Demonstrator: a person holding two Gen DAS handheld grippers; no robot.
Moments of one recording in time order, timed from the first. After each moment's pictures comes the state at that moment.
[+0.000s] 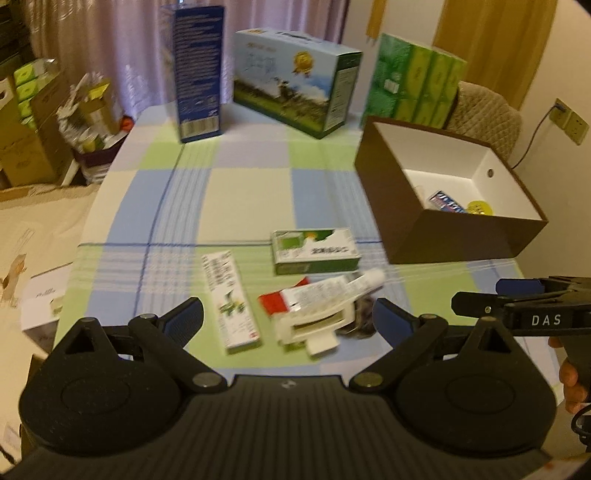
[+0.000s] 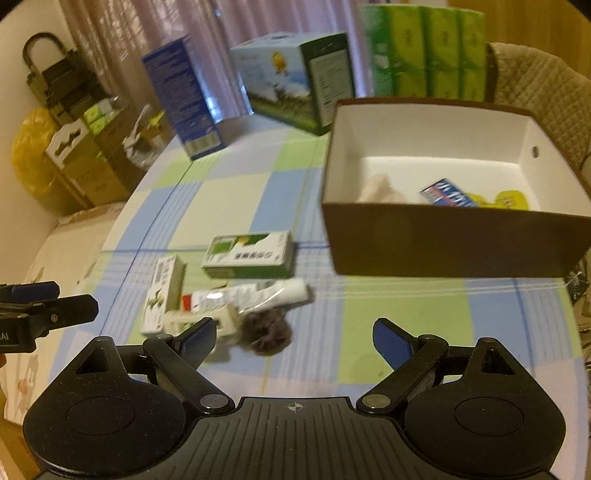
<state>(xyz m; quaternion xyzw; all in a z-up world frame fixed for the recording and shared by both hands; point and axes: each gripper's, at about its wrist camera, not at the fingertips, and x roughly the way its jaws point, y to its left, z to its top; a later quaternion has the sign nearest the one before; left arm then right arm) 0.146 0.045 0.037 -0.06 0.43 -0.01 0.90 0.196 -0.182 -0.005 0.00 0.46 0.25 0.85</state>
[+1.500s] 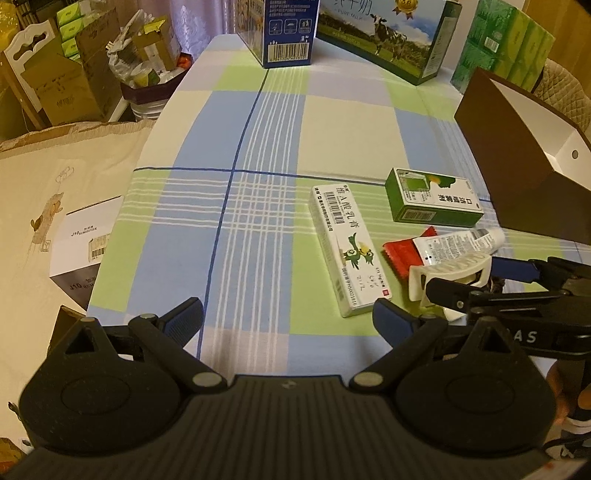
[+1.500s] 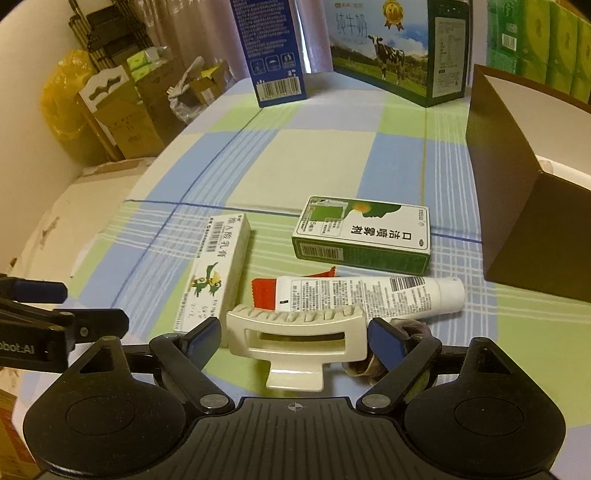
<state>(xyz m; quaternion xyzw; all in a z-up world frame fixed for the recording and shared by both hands) 0.160 0.125 -0.044 -0.07 0.50 0.07 0.86 0.201 -0.049 -0.095 -0.06 0.46 0.31 0.83</state>
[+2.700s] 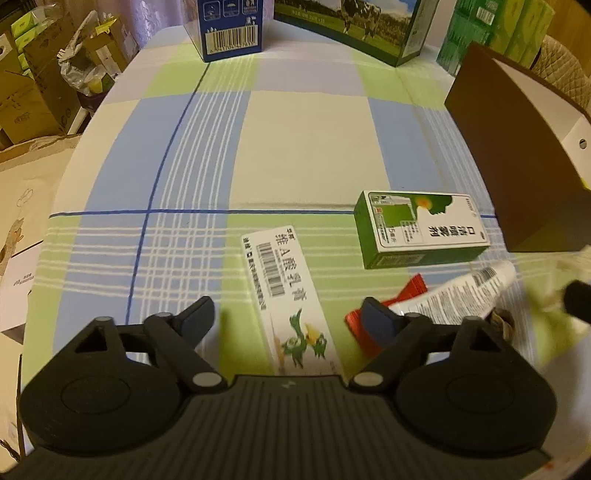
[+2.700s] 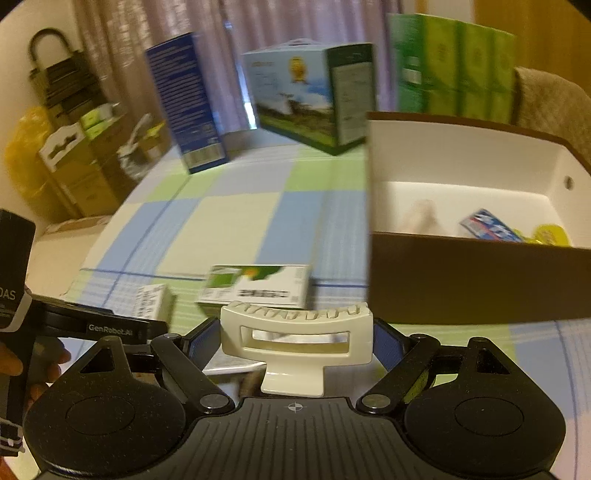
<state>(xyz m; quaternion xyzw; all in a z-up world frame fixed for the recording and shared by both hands) 0.259 0.090 -0.086 -0.05 0.52 0.03 0.85 0.230 -0.132 -0.049 -0.01 0.41 0.23 0.88</state>
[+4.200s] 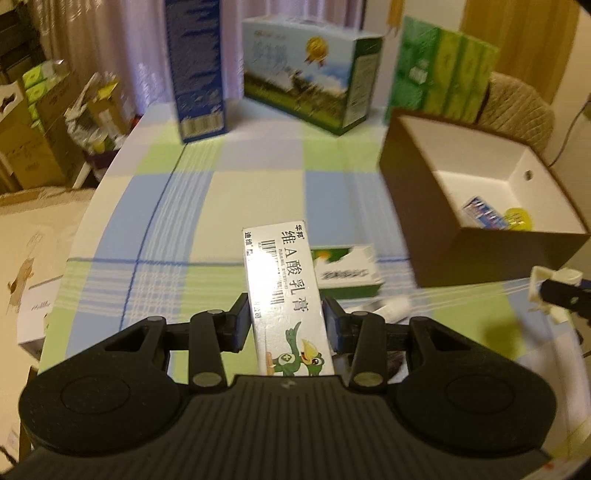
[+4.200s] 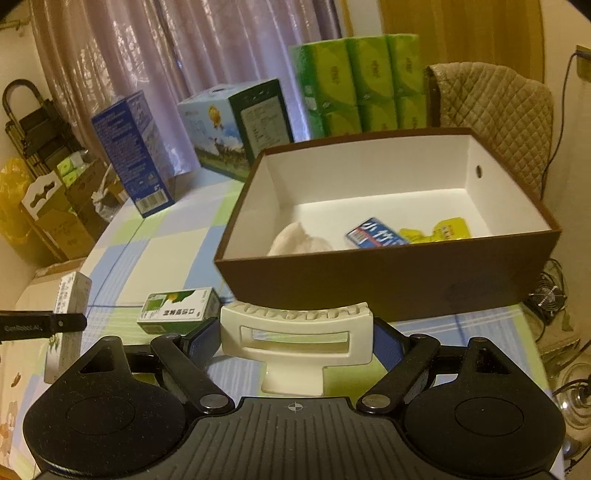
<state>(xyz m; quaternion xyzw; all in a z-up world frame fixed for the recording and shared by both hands) 0.211 0.011 0.009 -0.03 0.43 0.03 0.90 0.232 -0.262 -0.006 0.04 0.39 0.20 0.90</state>
